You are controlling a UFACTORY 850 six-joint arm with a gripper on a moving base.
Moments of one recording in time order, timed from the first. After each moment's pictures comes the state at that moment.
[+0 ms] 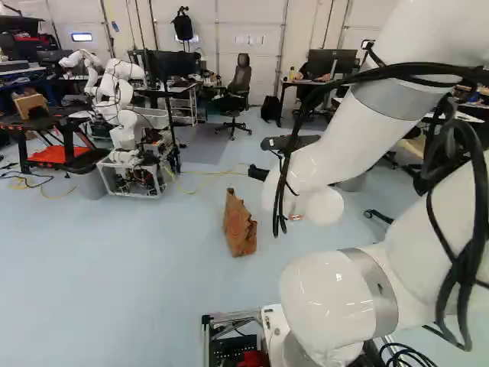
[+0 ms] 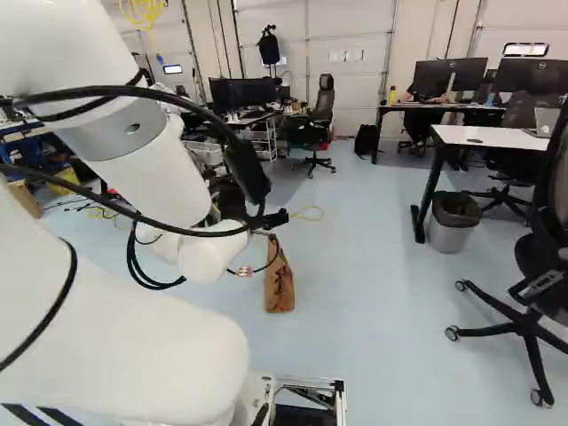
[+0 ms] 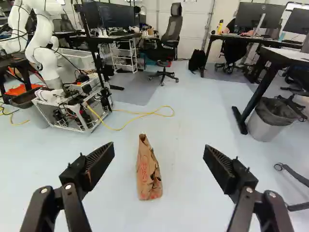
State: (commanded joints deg) arm 0.0 16.0 -5.0 0.0 50.0 0.0
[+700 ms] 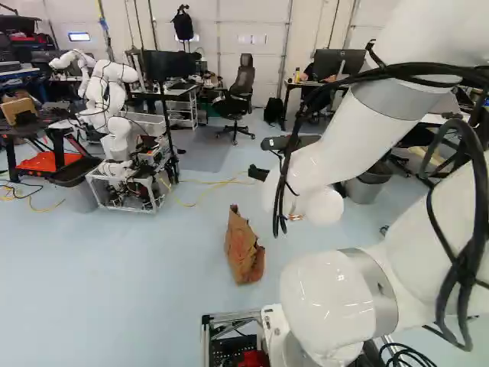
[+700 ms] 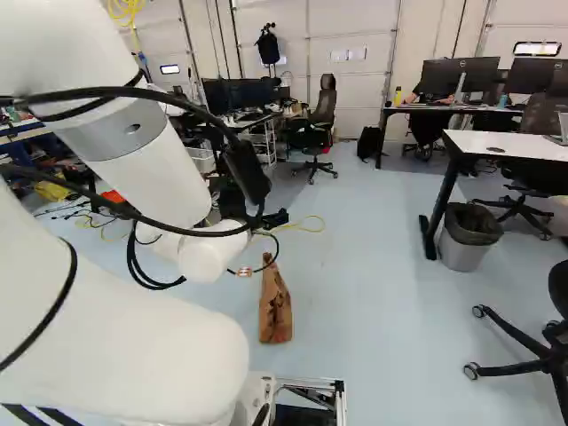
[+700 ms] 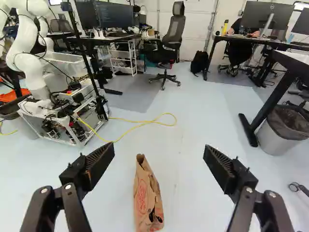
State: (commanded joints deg) arm 0.0 16.0 -5.0 0.0 50.0 0.0
